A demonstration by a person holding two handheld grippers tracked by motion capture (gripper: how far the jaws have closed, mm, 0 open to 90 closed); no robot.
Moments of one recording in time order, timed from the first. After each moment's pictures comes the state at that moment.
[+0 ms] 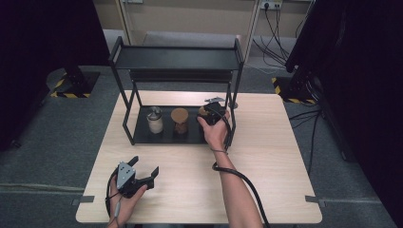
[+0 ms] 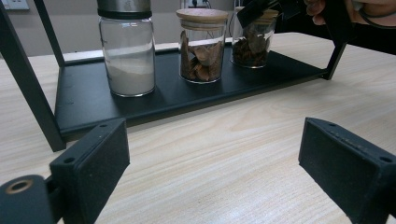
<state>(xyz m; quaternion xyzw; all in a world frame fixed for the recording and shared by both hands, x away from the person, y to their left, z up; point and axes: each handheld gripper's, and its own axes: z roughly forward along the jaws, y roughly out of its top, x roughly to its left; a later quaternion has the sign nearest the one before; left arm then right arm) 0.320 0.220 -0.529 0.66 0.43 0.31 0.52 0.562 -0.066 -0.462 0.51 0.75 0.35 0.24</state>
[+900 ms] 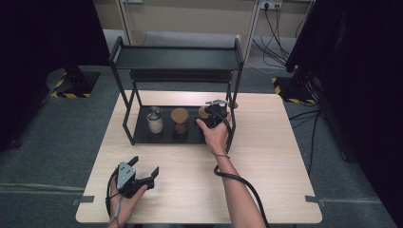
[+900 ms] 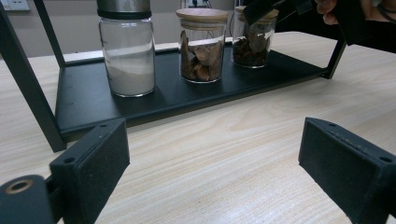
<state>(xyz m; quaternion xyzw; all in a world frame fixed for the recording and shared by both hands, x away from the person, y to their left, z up) 0.320 0.220 -0.529 0.67 0.43 0.31 0.52 0.548 -0.068 -0.459 0.52 0.75 0.36 0.21</state>
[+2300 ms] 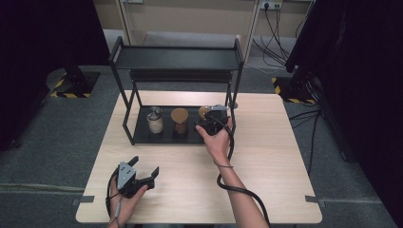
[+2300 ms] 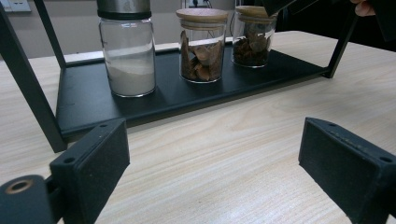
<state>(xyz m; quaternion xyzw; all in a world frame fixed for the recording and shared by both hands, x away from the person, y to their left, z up) 0.320 0.219 -0.529 0.67 0.43 0.32 0.52 0.511 -0.070 -0.447 0.50 0.75 0.37 0.22</state>
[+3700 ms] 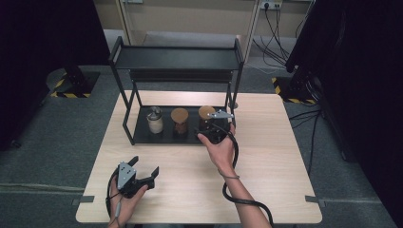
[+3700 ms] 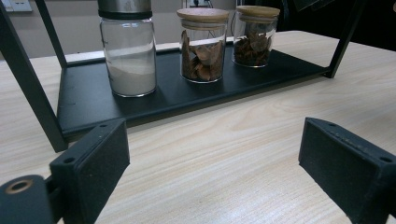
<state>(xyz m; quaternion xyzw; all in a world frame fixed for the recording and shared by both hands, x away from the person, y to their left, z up) 0.320 0.219 -0.529 0.66 0.43 0.32 0.52 0.476 -0.079 -0.441 0.47 0.76 0.40 0.20</state>
